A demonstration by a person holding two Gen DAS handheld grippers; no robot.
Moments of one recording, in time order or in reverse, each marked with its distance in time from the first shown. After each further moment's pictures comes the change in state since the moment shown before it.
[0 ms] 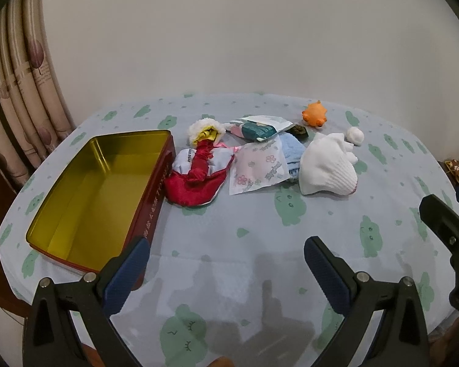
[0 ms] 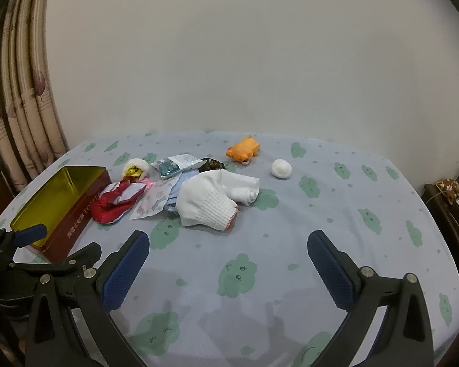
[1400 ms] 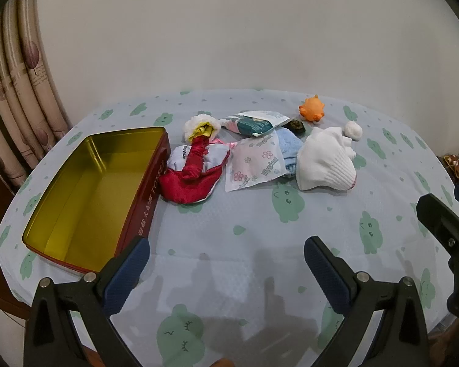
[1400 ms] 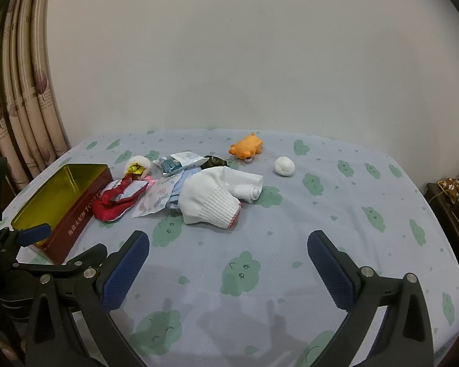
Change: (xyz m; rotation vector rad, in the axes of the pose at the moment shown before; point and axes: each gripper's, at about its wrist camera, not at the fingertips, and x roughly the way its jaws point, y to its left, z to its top) left arm 0.003 -0.004 -0.002 0.013 0.010 -0.003; right arm 0.001 0.003 -0.003 0.004 0.005 0.004
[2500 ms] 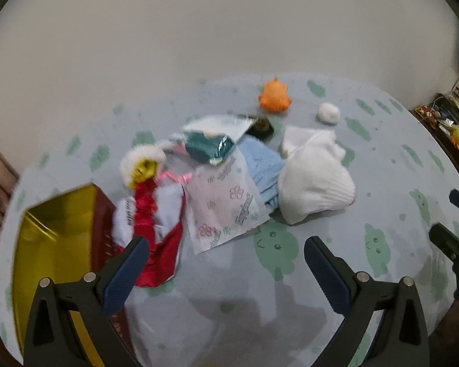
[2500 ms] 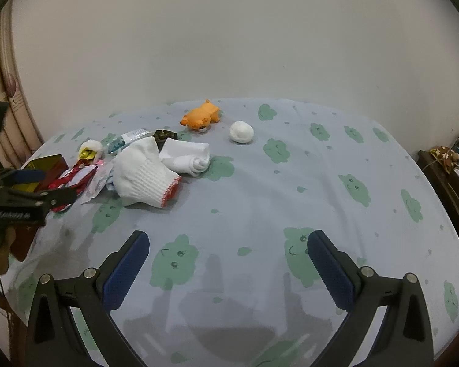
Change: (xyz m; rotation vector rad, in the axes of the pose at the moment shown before) left arm 0.080 -0.017 0.072 0.257 0.124 -0.185; right arm 0.042 -0.068 -0.017 0.089 0.122 -0.050
